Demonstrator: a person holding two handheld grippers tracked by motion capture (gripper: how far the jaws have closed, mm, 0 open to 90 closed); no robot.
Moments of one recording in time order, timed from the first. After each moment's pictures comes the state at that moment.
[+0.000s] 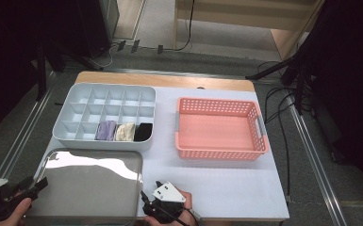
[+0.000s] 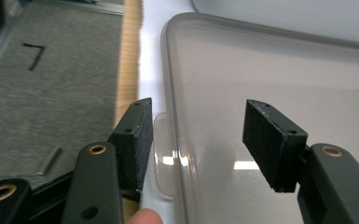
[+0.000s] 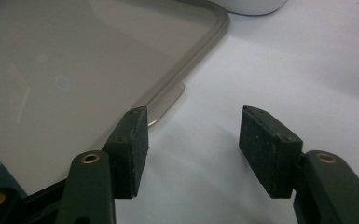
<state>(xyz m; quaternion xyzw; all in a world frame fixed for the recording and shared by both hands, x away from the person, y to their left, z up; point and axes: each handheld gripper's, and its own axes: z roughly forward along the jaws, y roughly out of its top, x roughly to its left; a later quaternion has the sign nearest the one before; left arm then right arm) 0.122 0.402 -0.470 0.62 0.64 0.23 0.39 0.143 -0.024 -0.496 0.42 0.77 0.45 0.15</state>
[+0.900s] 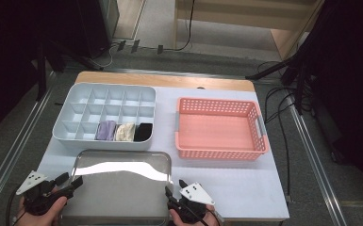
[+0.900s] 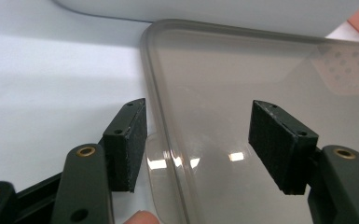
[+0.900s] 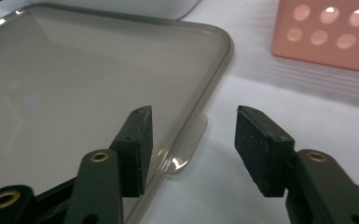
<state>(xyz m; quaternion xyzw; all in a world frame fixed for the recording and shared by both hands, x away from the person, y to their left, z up) 0.140 0.321 -0.476 0.66 0.60 0.19 0.41 0.142 -0.084 -0.493 0.48 0.73 0.46 0.17</state>
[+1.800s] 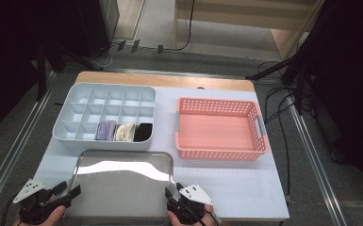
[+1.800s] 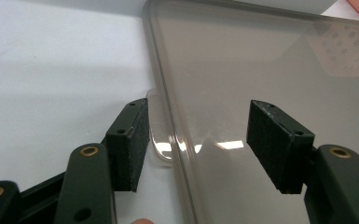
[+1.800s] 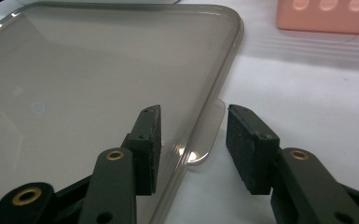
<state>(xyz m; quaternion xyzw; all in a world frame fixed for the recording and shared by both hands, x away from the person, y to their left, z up) 0.118 0.321 -0.471 0.66 0.62 0.17 0.39 0.139 -0.079 -0.497 0.52 0.71 0.45 0.14</state>
